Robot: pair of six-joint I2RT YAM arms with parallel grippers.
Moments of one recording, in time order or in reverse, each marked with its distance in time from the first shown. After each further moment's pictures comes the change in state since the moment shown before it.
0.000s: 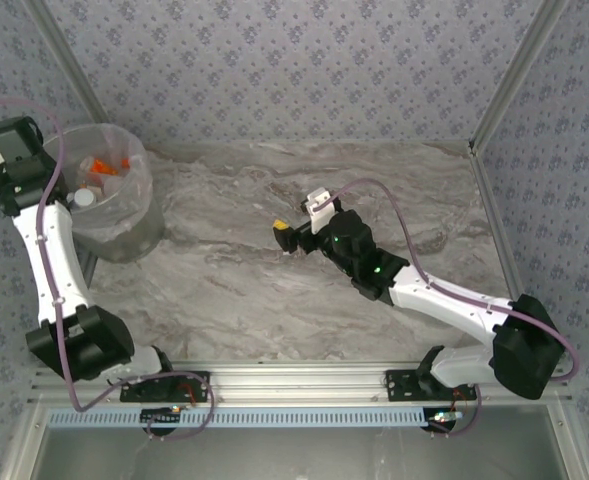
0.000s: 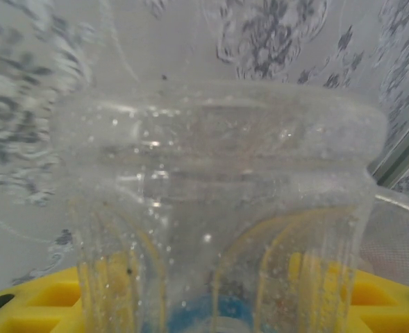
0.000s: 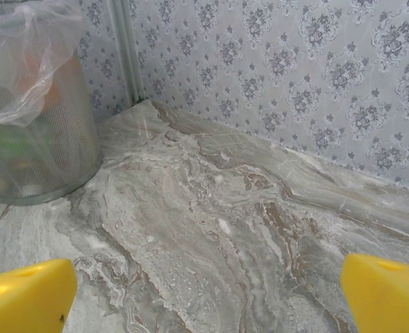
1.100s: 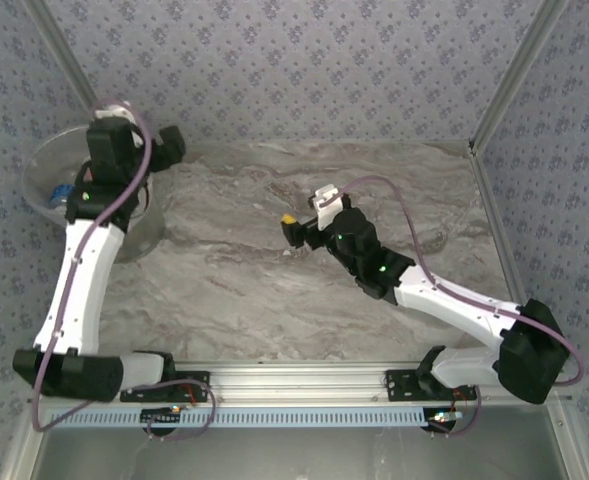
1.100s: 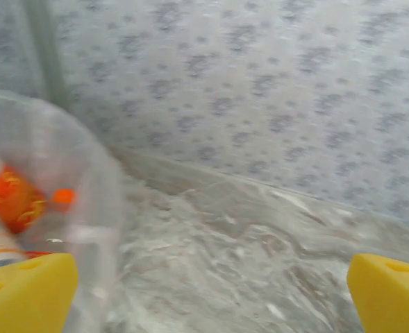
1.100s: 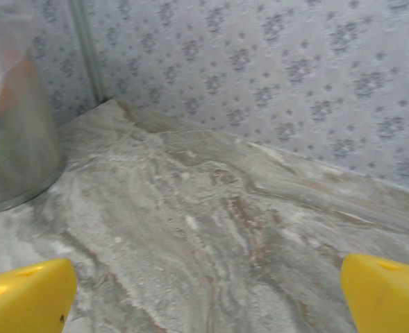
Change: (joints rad) left arm -0.575 -0.194 -0.147 0.034 0.320 -0.005; right arm -0.027 -0.043 0.011 -0.071 0.103 0.006
